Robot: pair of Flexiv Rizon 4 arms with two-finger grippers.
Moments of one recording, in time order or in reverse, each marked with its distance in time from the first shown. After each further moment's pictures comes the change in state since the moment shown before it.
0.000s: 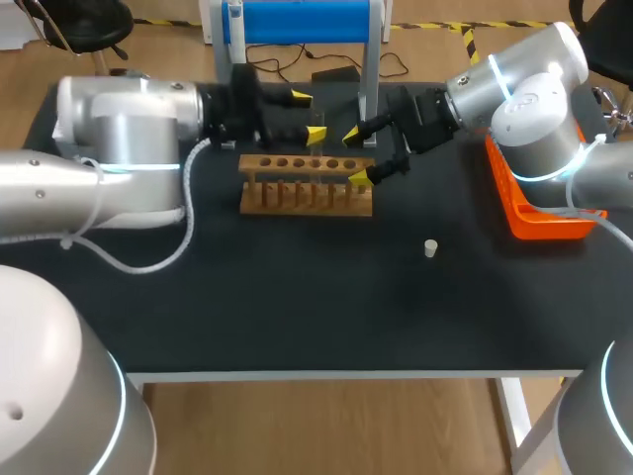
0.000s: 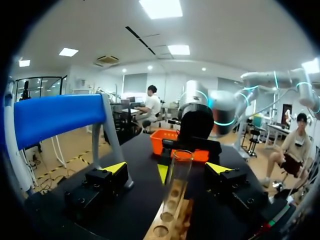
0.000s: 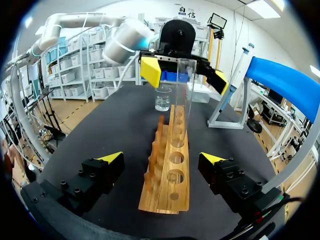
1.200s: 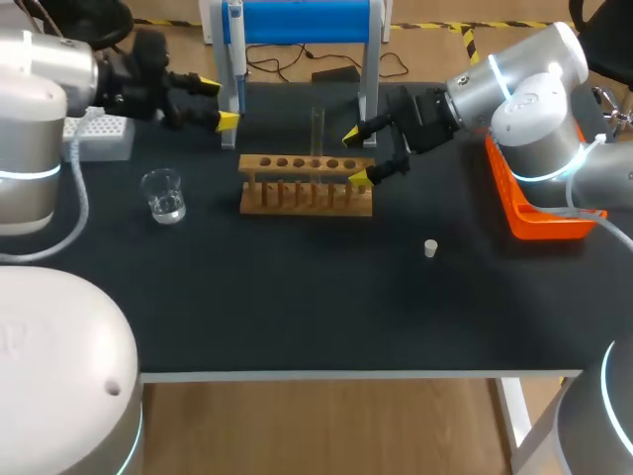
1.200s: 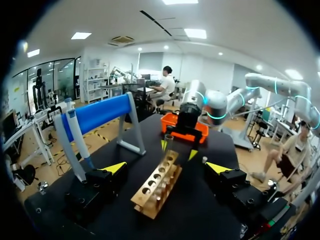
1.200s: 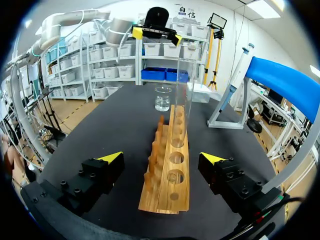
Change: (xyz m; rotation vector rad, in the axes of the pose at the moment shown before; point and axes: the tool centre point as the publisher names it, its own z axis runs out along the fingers) left arm 0.030 -0.034 -0.160 -0.206 -0.131 -0.087; right arm 0.000 0.000 0.000 0.000 0.000 0.000
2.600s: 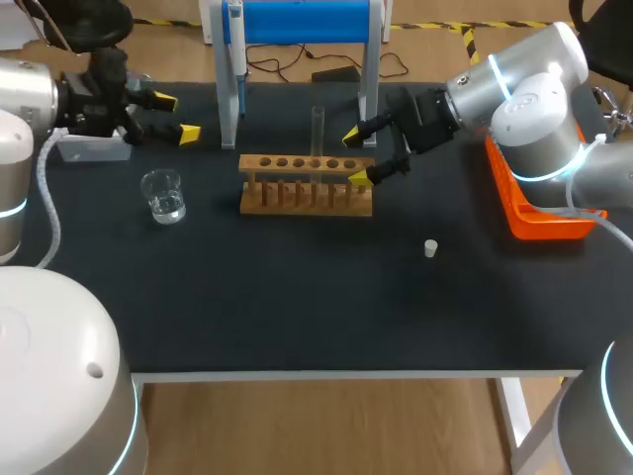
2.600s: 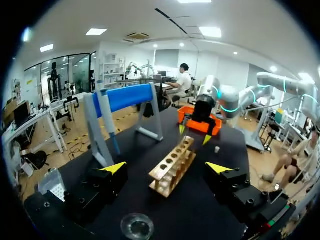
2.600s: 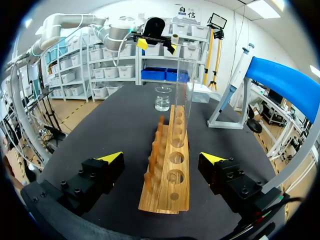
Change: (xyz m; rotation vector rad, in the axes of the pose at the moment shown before) left arm -0.032 0.050 -0.049 -0.026 -0.147 -0.068; right arm 0.000 0.000 0.000 0.000 0.000 0.000
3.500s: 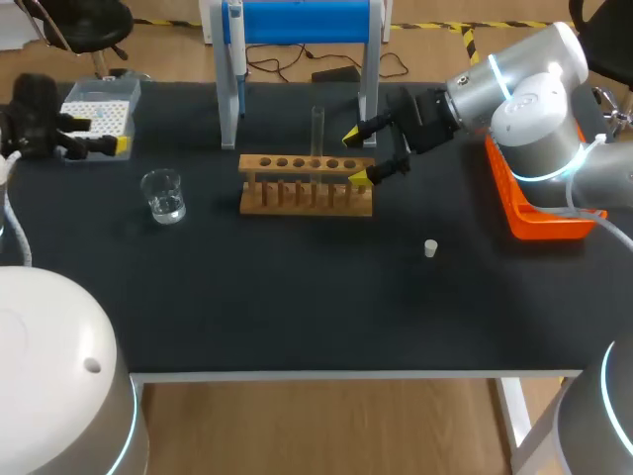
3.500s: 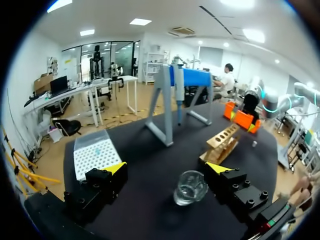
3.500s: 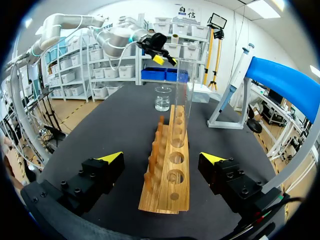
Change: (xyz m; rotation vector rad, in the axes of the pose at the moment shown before) left arm -0.098 0.084 -0.068 -0.050 -0.322 -0.186; right arm 0.000 0.000 0.000 0.000 0.000 0.000
